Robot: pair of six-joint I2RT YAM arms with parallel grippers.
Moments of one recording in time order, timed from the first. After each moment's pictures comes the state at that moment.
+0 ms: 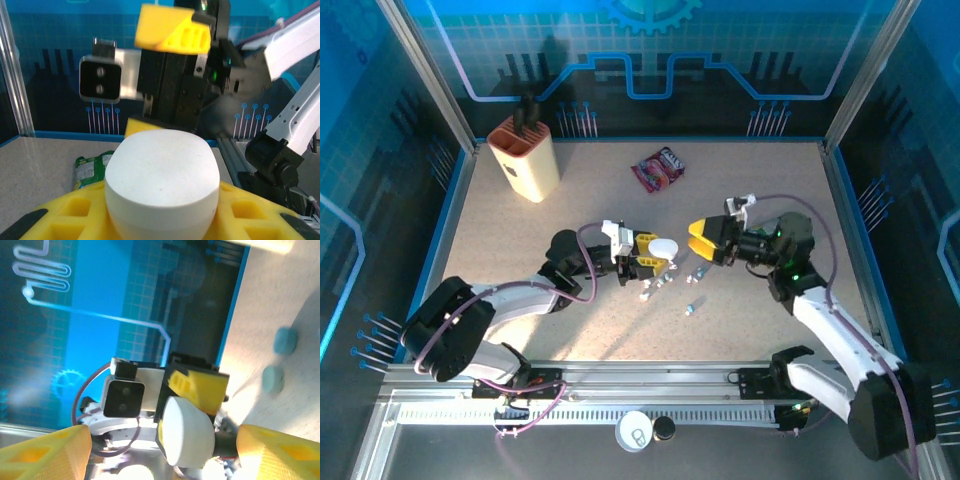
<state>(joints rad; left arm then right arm) -0.61 1.41 0.54 1.03 0.82 -0.13 0.25 0.95 0.67 0.19 -1.00 1.16</state>
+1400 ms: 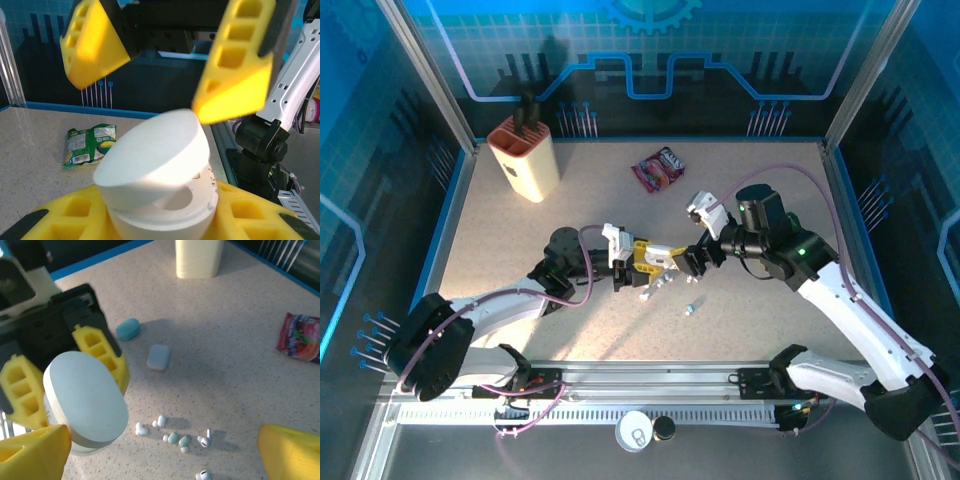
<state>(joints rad) -0.60 1.30 0.54 0.78 0.84 -0.06 0.56 1.06 1.12 -0.67 -0.36 -0.18</state>
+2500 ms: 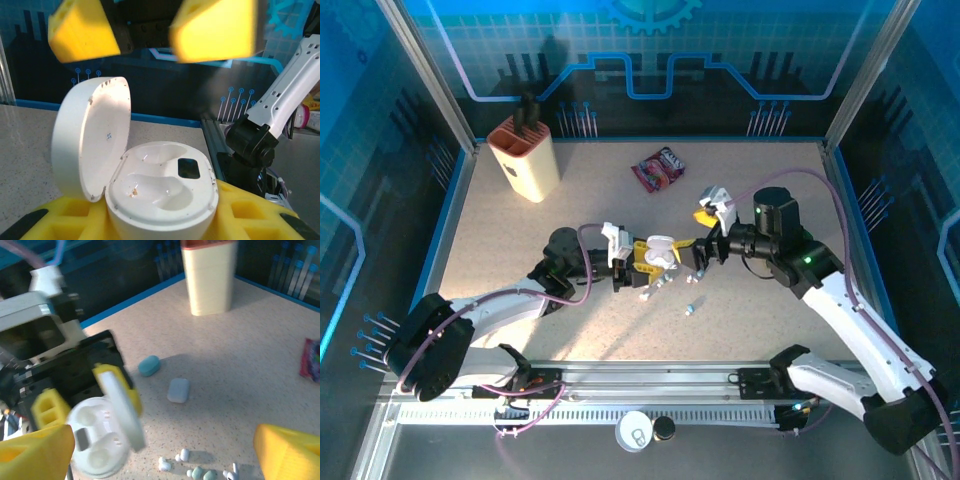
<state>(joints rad) -0.60 1.30 0.53 0.81 0.85 -0.12 0.46 0.99 0.99 -0.46 -0.54 -0.02</state>
